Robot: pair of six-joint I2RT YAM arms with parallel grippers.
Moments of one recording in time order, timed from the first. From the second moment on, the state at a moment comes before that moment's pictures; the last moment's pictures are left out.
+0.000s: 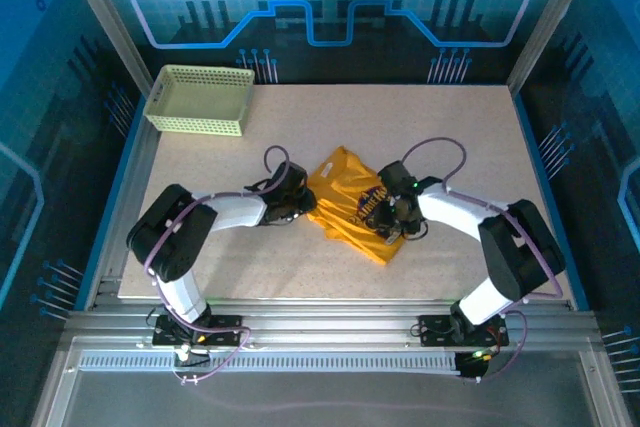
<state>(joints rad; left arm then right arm) -0.53 1.77 0.88 -0.01 0.05 -0.92 0.52 1.56 0.85 -0.62 -0.01 0.66</state>
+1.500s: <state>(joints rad) -0.51 1.95 1.28 -0.33 0.07 -0.90 0.31 2.03 1.54 -0.68 -0.16 0.35</state>
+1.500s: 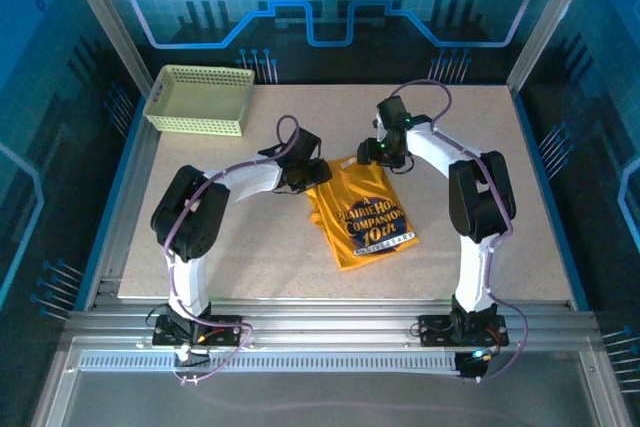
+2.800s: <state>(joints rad) -0.43 1.86 0.88 0.29 0.25 -0.97 0.30 1.98 1.50 -0.66 -0.18 0.34</state>
